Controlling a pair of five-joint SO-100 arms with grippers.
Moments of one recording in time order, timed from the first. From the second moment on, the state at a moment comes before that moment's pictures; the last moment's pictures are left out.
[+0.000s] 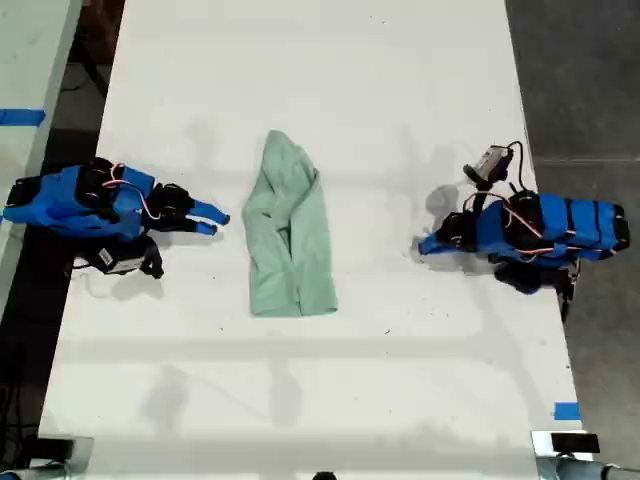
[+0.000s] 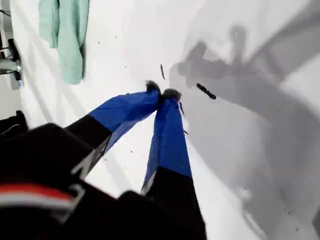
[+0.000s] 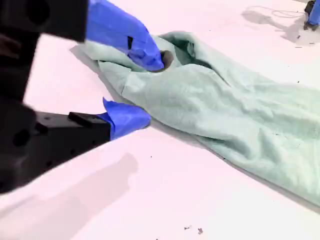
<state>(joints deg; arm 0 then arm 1) -7.6 206.1 180.9 63.3 -11.7 6.1 200.2 175.3 75.7 3.3</state>
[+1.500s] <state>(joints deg) 10.0 117.5 126.5 50.8 -9.4 -6.9 89.0 82.0 77.7 -5.4</state>
